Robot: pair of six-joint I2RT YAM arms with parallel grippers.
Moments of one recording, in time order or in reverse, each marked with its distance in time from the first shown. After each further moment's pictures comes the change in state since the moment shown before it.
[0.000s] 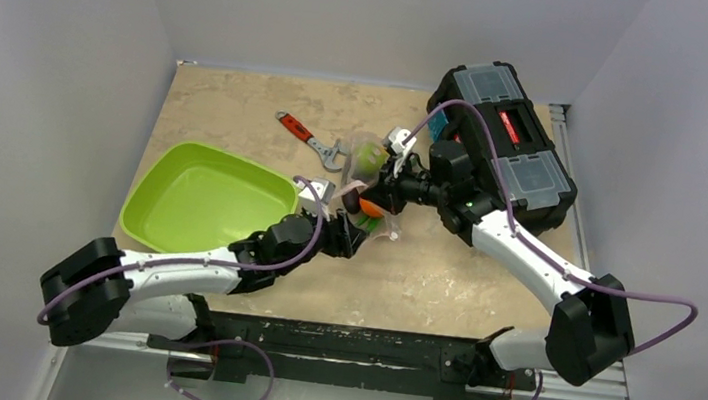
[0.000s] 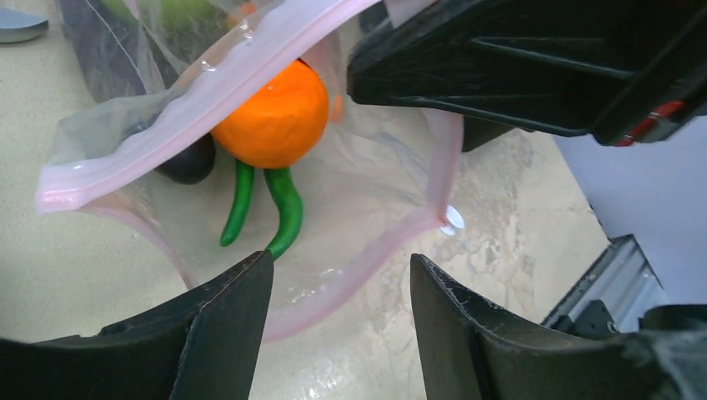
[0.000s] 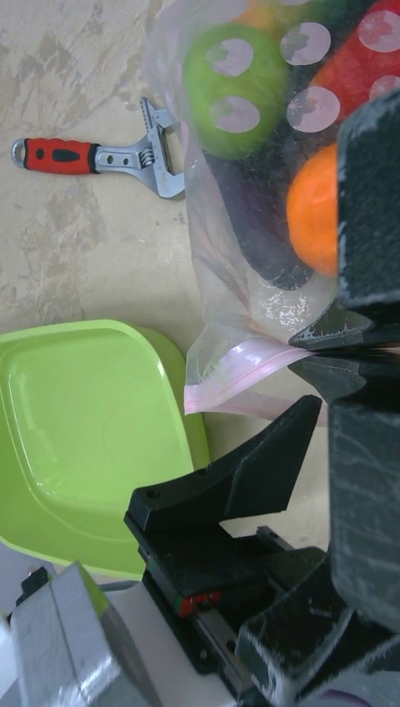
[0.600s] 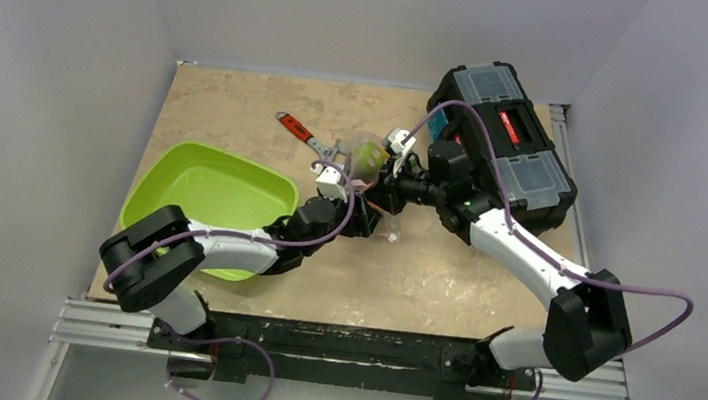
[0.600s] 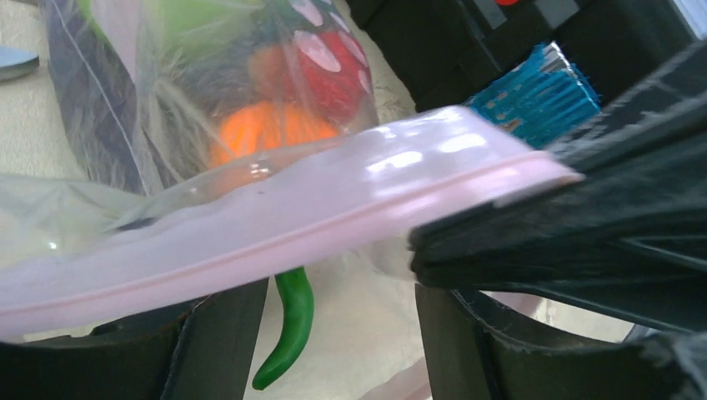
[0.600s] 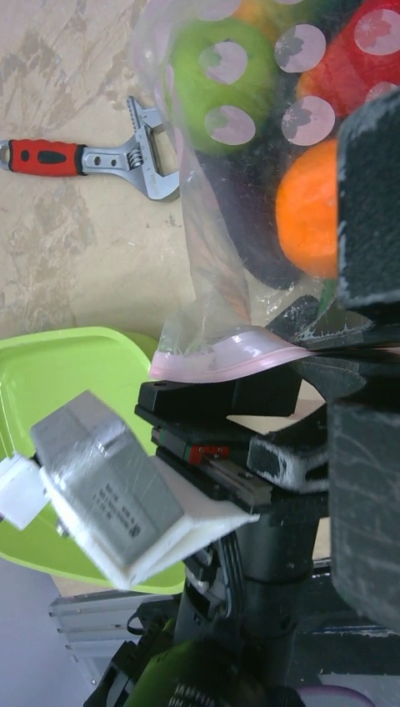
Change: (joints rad) left arm 0.095 0.343 0.123 0.219 0.012 -0.014; right arm -0.008 0.021 -0.006 0.013 0.003 0.008
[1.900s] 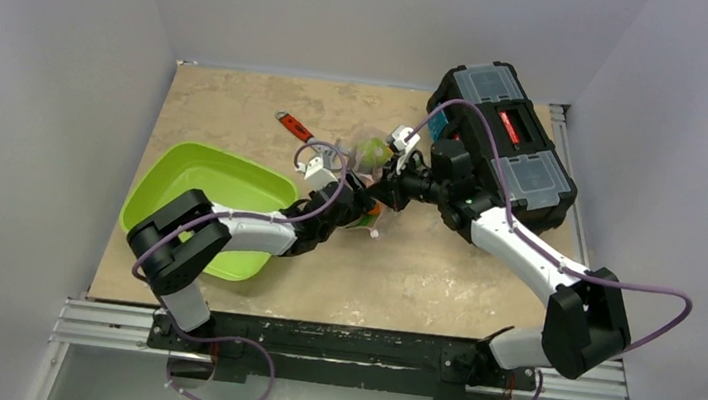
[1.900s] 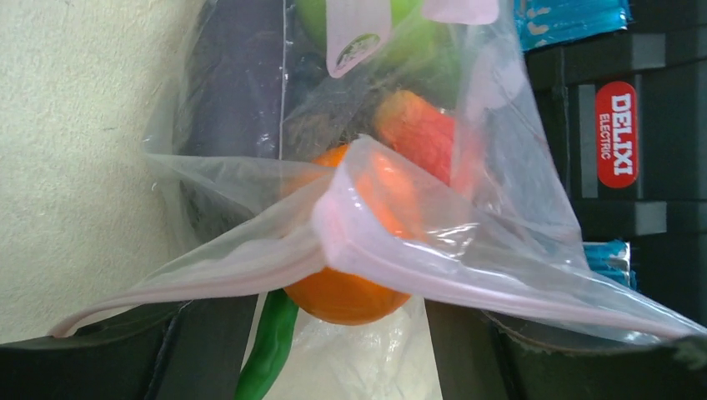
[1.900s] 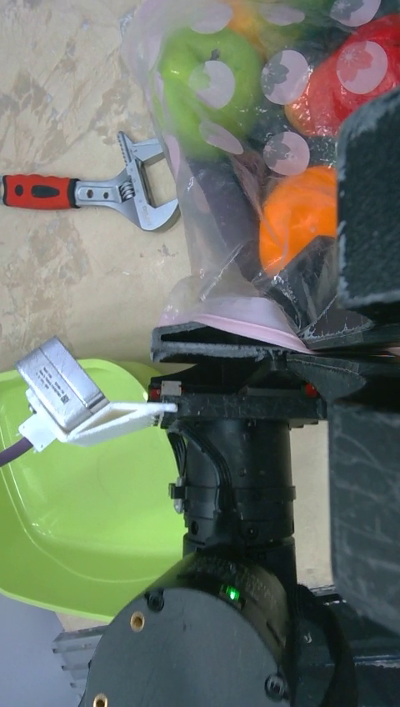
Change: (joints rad) left arm 0.065 0.154 0.154 -0.218 -0.168 -0.518; right arm -0.017 0.008 0.000 0.005 0.028 -0.008
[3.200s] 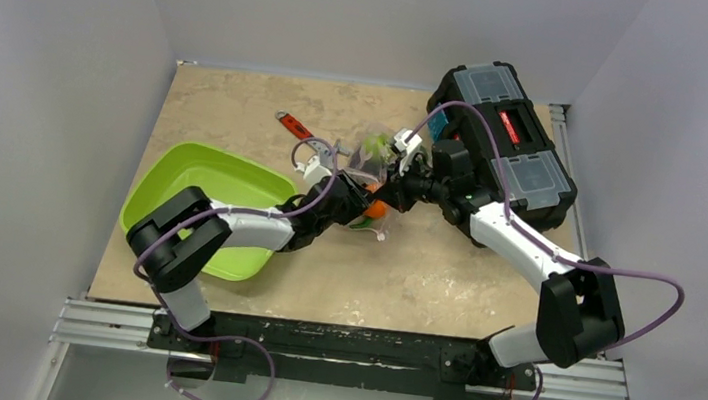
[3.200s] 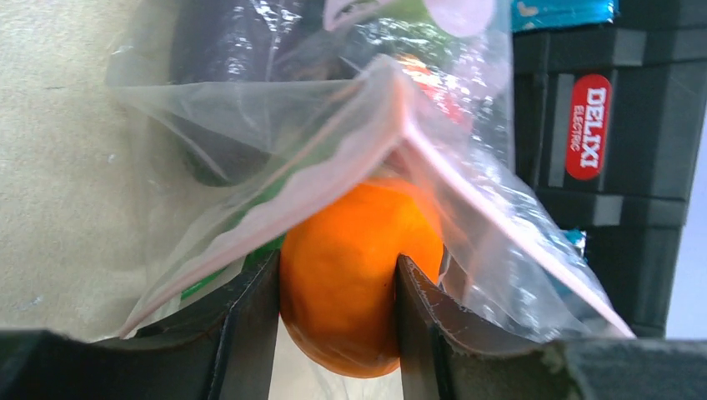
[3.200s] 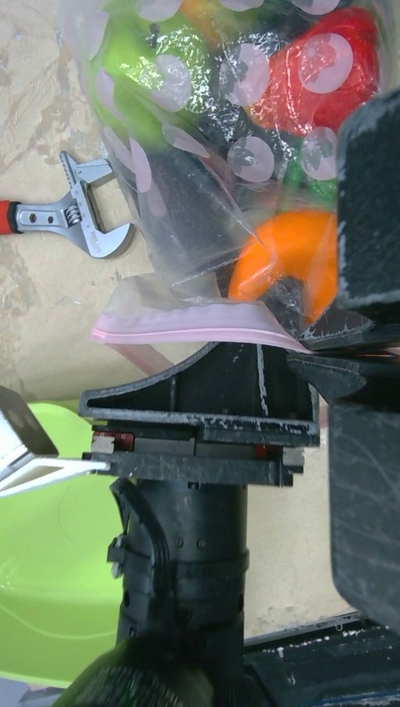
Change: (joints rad) left arm 0.049 0.037 0.013 0.006 0.154 -0.126; right arm -0.050 0.054 0.000 -0.054 0.018 -0.045
